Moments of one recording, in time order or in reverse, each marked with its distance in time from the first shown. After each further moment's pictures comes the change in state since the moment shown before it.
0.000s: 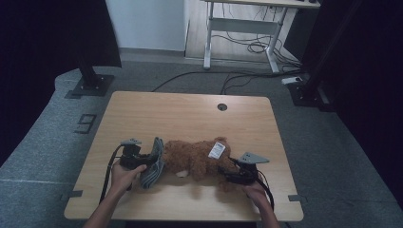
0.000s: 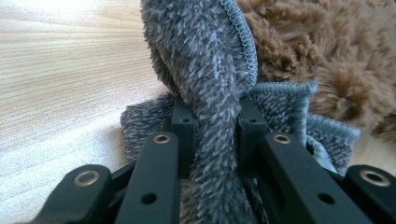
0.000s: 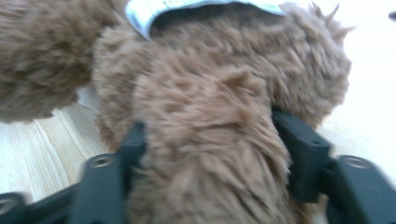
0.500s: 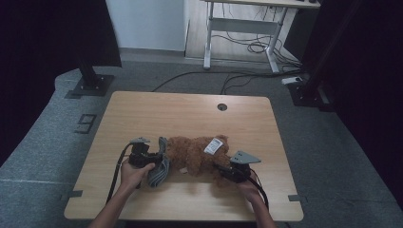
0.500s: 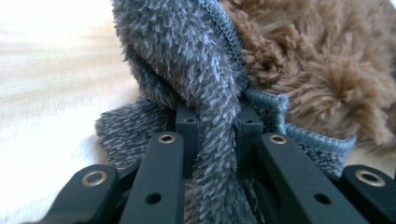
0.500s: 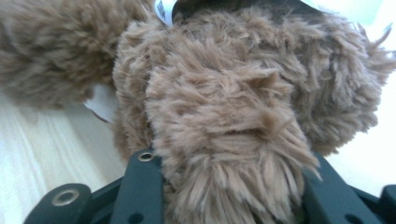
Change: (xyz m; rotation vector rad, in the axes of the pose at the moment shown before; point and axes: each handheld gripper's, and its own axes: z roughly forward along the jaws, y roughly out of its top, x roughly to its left) left arm -0.012 0.013 0.018 -0.047 -0.034 -0.019; right arm 0.017 0.010 0.018 -0.086 -0.031 -0.145
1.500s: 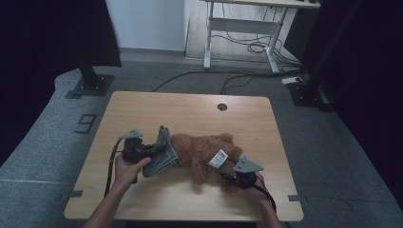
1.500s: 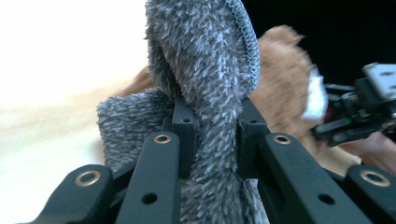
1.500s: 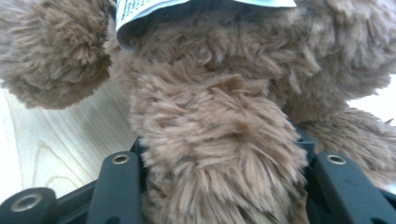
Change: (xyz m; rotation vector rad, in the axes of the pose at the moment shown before) left arm -0.037 0.027 -0.037 -0.128 -0.042 0.136; right arm -0.007 -0.025 -0.016 0.083 -0.036 -0.151
